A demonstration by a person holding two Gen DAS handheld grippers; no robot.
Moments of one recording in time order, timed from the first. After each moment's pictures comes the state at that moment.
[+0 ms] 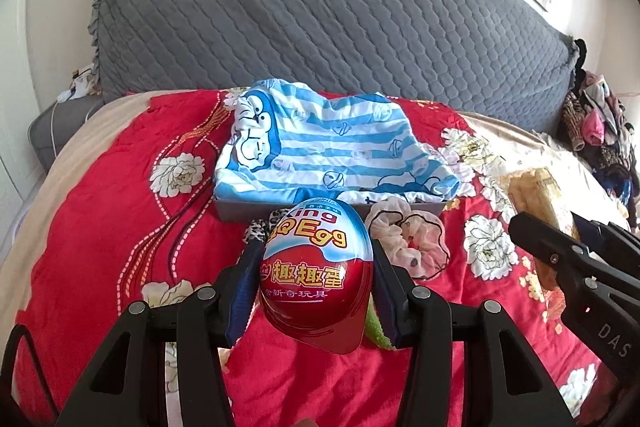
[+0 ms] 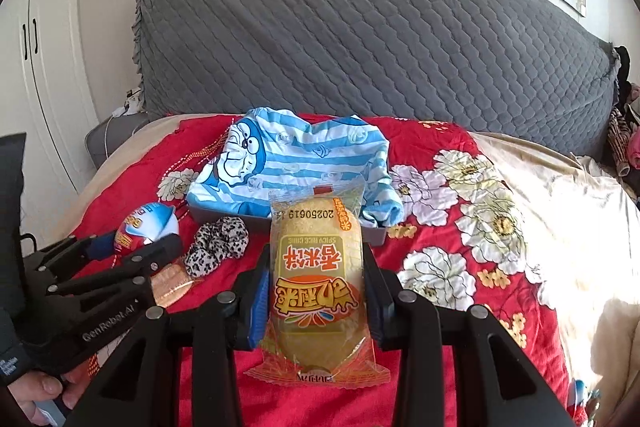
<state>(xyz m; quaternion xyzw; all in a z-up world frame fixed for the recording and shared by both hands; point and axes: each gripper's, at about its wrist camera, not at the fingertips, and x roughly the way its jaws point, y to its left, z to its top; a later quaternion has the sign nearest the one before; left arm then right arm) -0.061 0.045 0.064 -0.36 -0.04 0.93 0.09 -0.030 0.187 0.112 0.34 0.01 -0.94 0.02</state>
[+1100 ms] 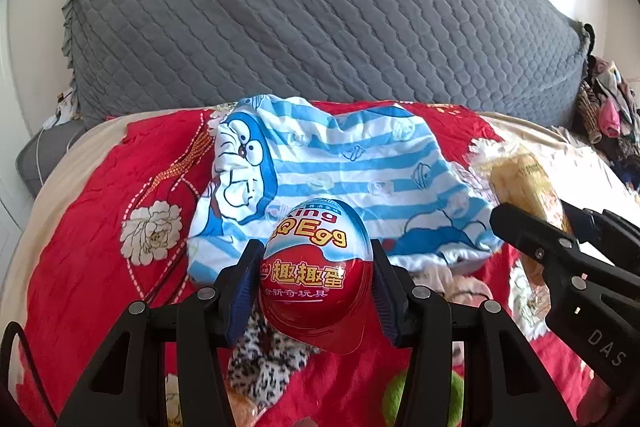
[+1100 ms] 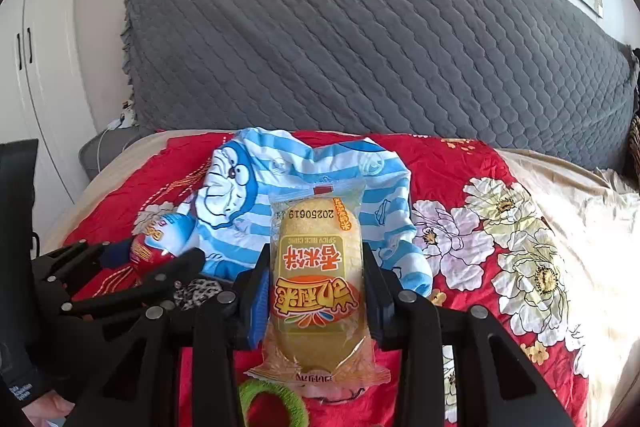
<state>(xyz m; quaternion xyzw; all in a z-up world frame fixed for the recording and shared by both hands) -0.171 0.064 0.048 -0.36 0.00 0.93 0.08 -0.137 0.199 0.089 0.33 0.00 -0.94 0.04</state>
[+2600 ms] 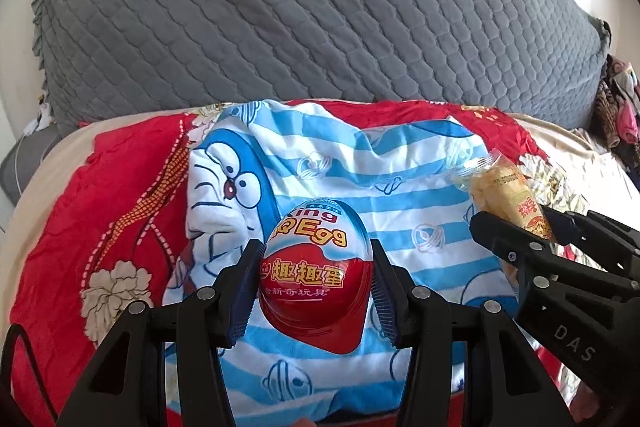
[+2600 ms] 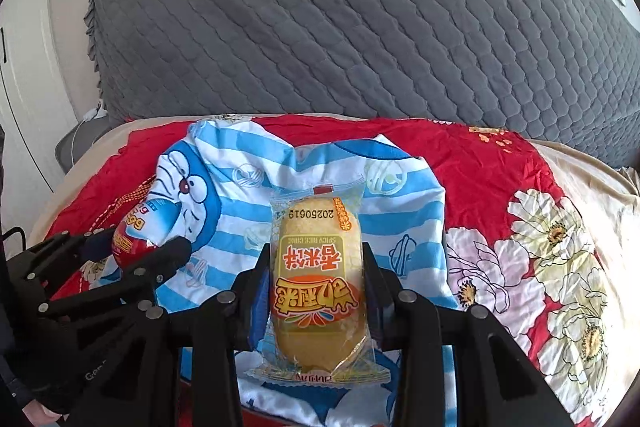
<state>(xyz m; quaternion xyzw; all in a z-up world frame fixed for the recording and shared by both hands) -0.291 0.069 0.017 -0.38 0.00 0.92 0.08 -0.273 0.201 0.044 0.38 0.00 -0.93 0.04</state>
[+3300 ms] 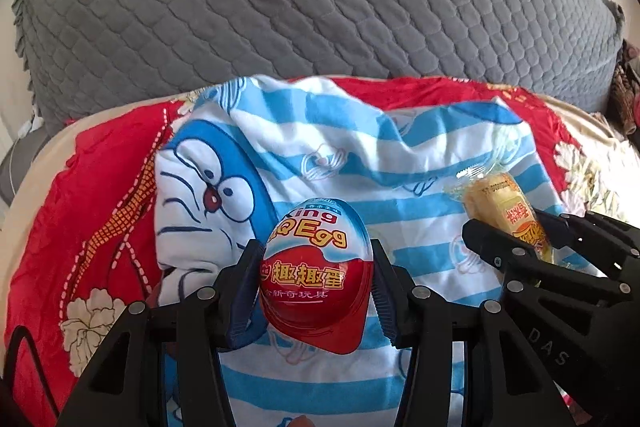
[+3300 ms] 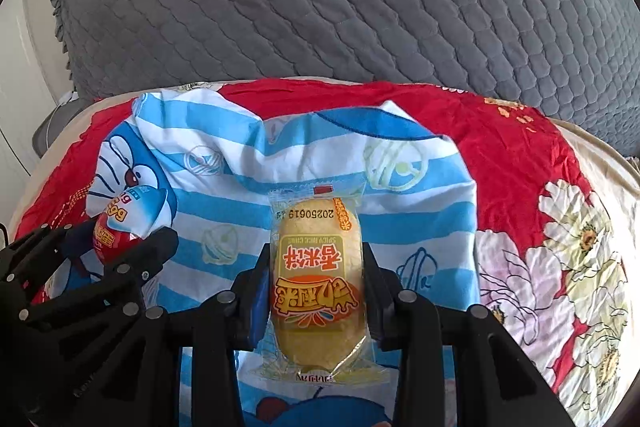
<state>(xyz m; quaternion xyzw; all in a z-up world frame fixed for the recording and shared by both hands) -0.344 0.071 -0.018 -0.41 0.02 0.91 0.06 -0.333 0.202 0.000 0.44 0.00 -0.90 0.02</state>
